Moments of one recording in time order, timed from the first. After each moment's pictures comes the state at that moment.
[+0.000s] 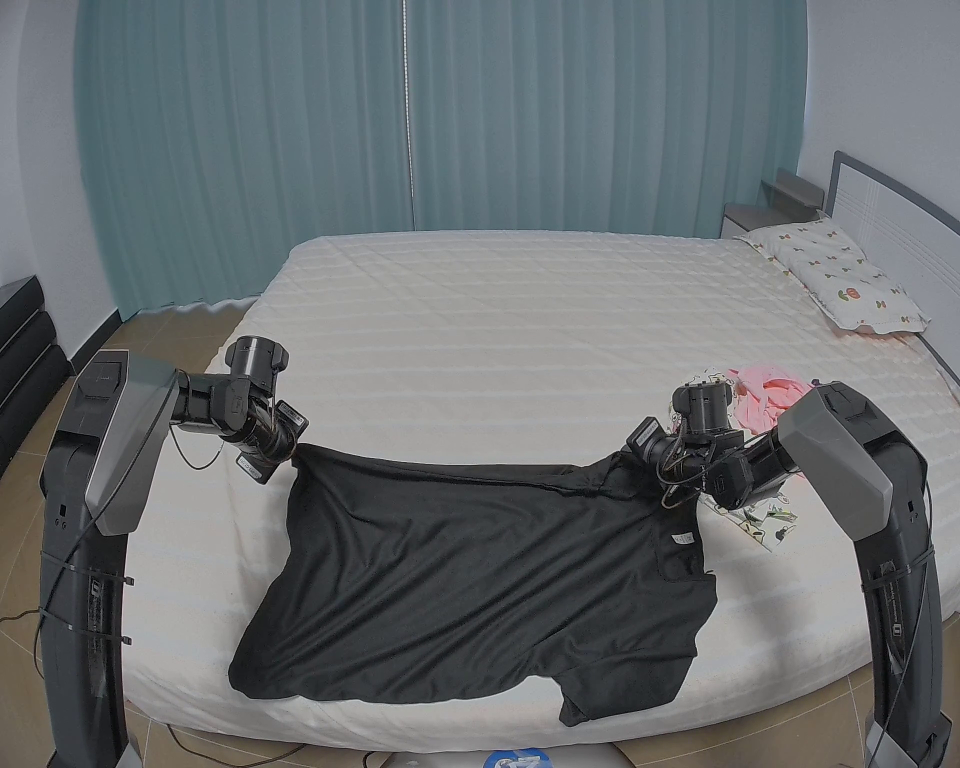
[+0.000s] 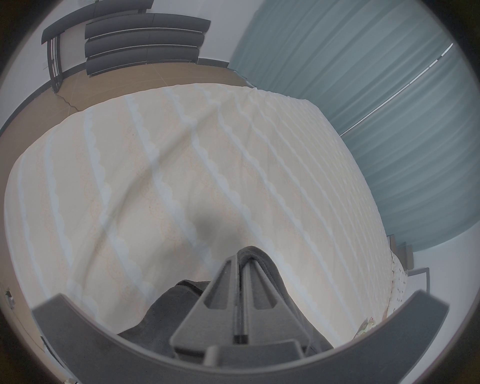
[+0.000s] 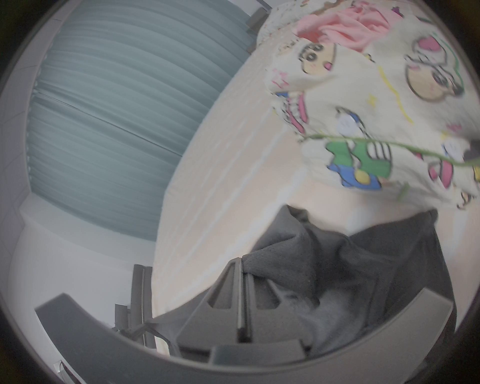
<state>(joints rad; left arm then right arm) -0.06 2.52 -1.88 0.21 0.09 -1.01 0.22 2.59 -1.58 -0.58 0.12 0.99</state>
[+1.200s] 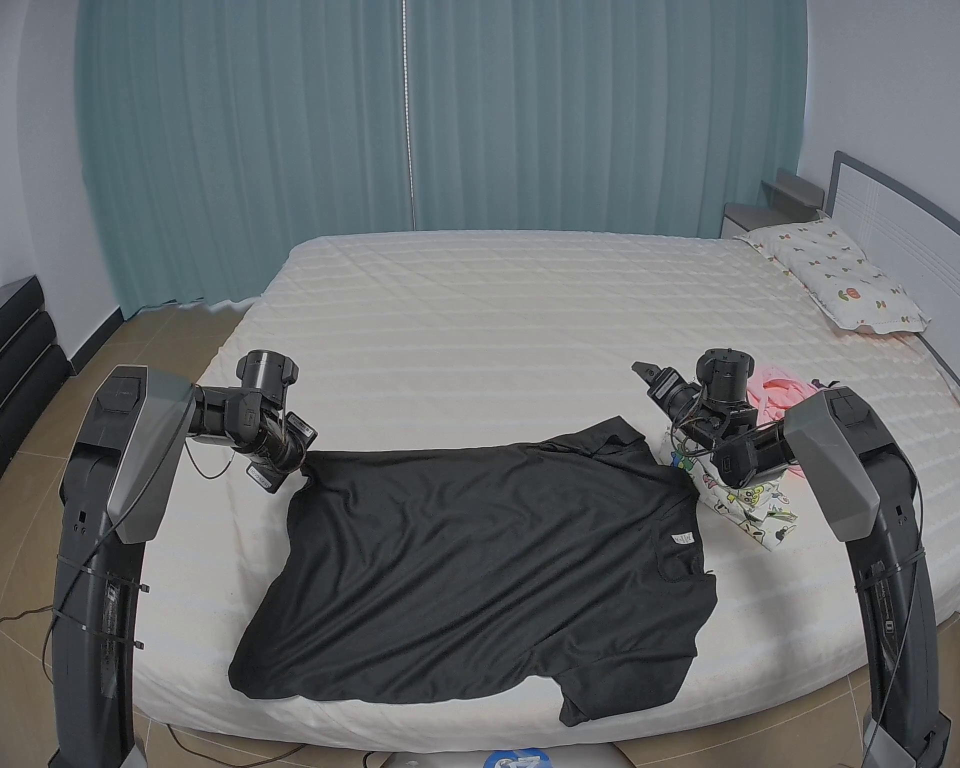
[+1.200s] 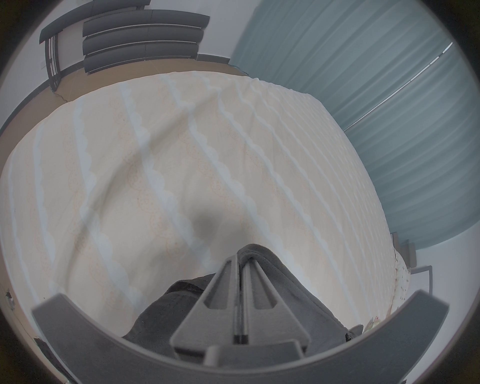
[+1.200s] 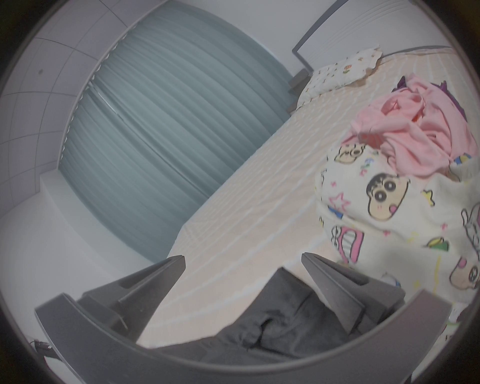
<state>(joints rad) -0.06 2.60 -1.94 0.21 0.08 -1.02 0.15 2.67 -1.76 -0.70 0.05 0.78</state>
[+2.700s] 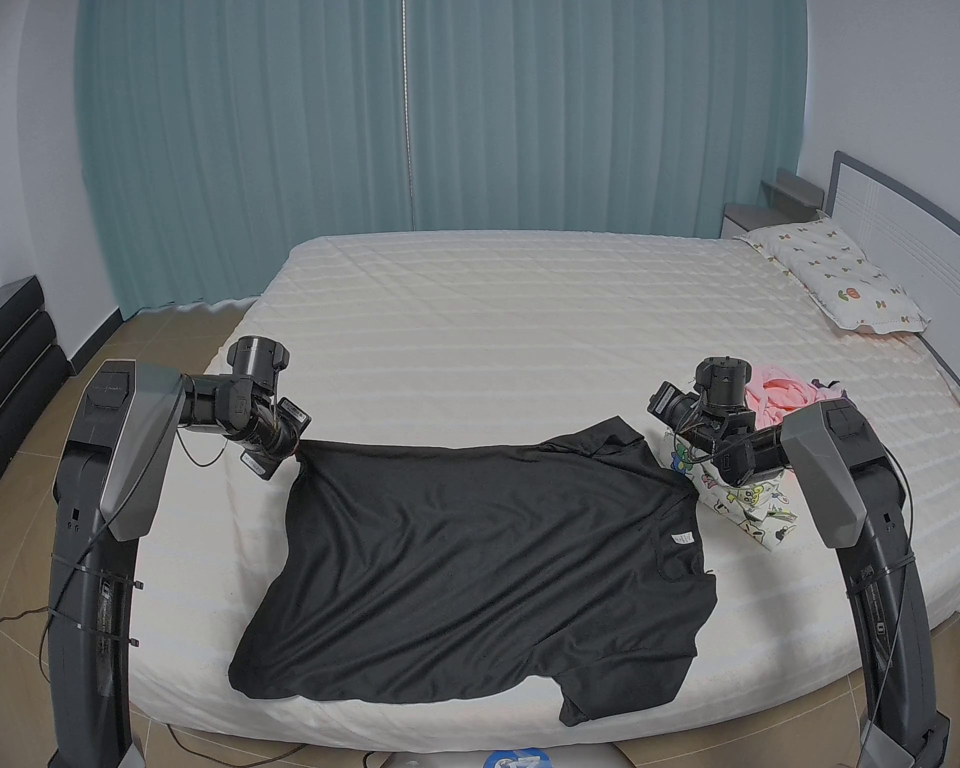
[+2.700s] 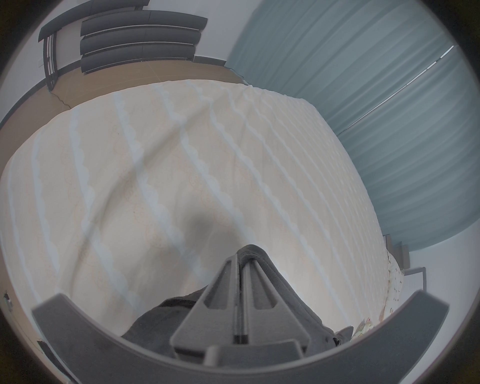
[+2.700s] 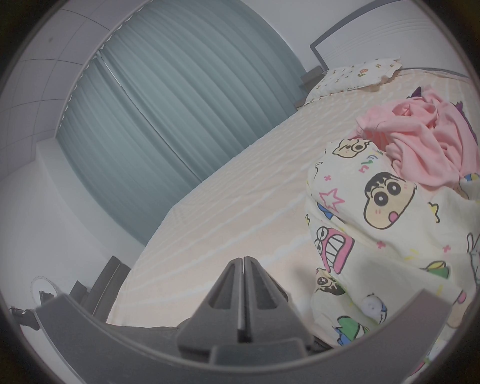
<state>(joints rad) -0.04 2.58 -1.98 0.24 0.06 -1.01 0.13 2.75 -1.92 -0.57 0.06 0.63</state>
